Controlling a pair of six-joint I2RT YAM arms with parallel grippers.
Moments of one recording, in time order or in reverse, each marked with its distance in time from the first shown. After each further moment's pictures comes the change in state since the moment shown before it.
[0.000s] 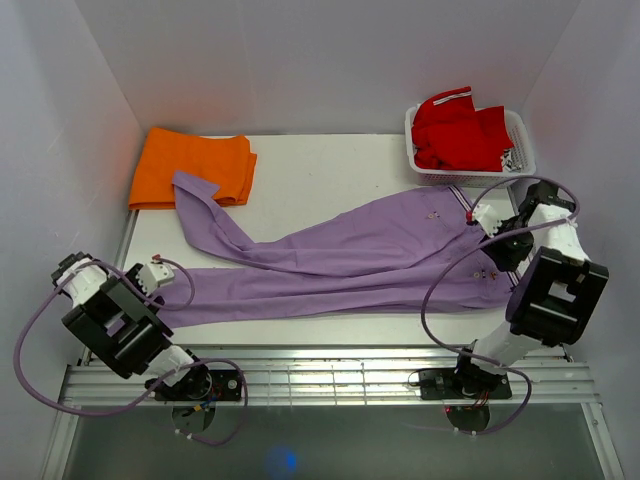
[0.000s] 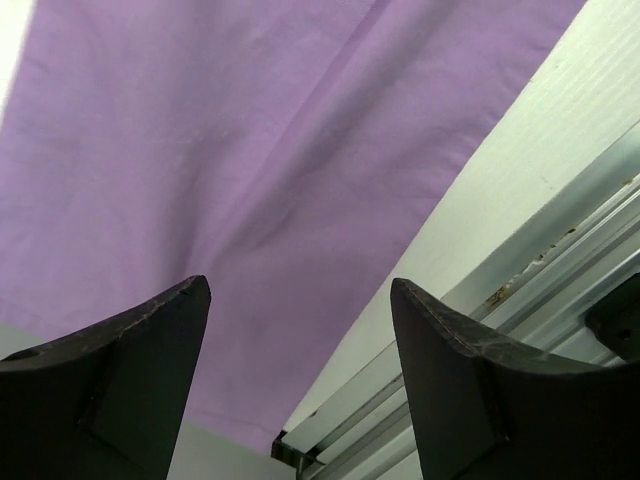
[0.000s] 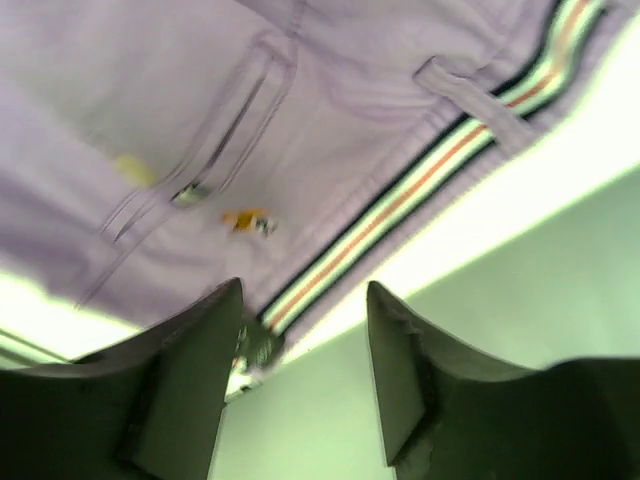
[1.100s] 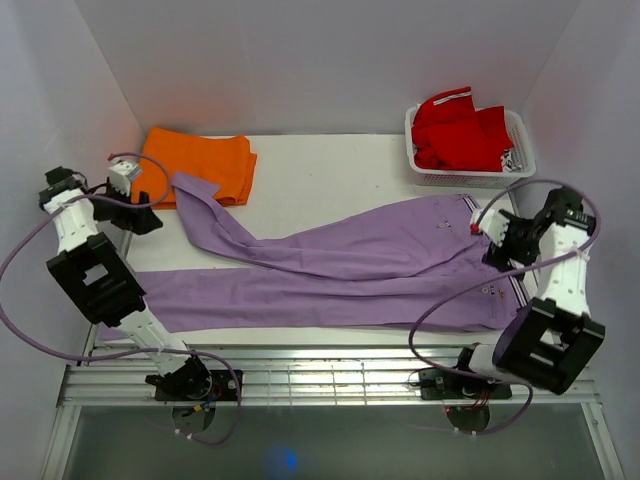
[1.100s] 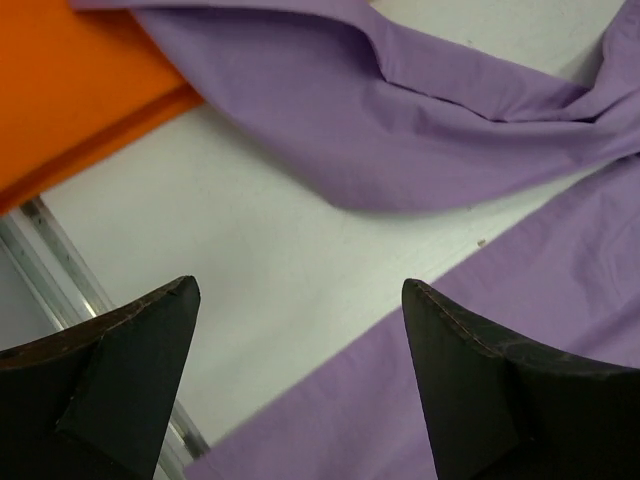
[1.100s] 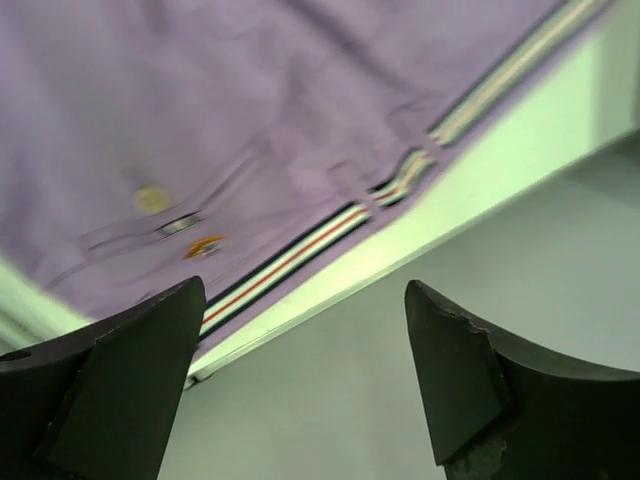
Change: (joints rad) left arm -0.207 0.358 0.698 0.019 0.448 -0.795; right arm -0.064 -0.380 -0.101 -0.153 -0.186 -0.349
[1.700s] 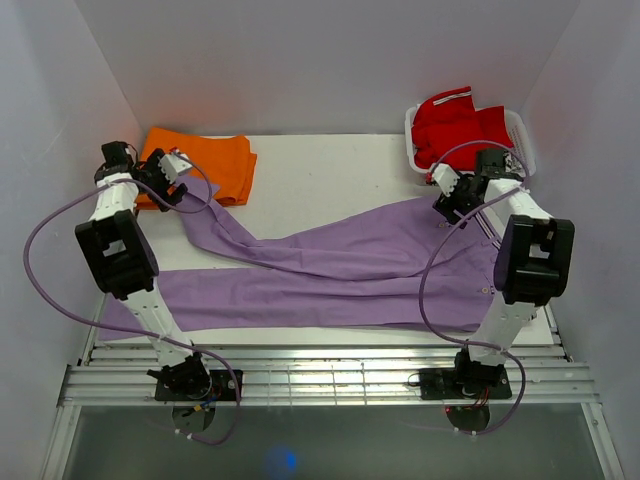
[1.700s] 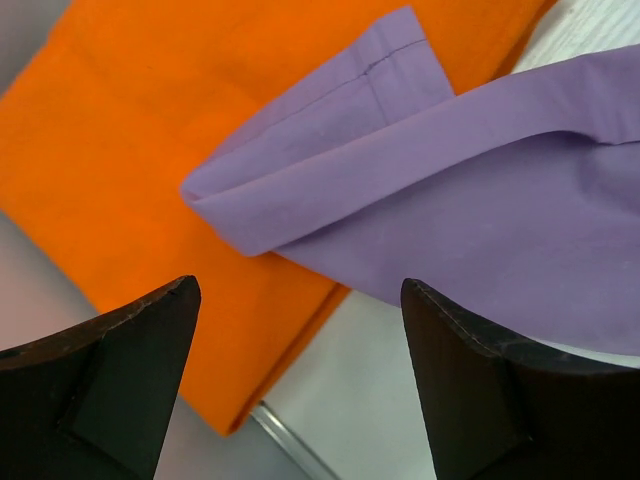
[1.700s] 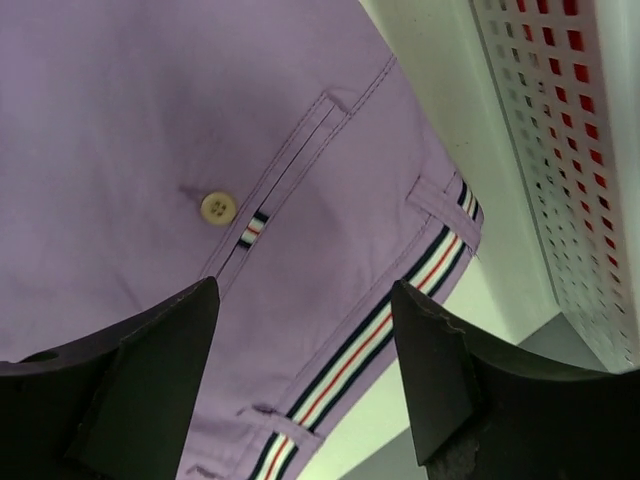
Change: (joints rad) left arm -0.283 0.199 0.062 0.459 -0.203 0.230; right arm 0.340 0.575 0.309 0.478 0.050 0.552
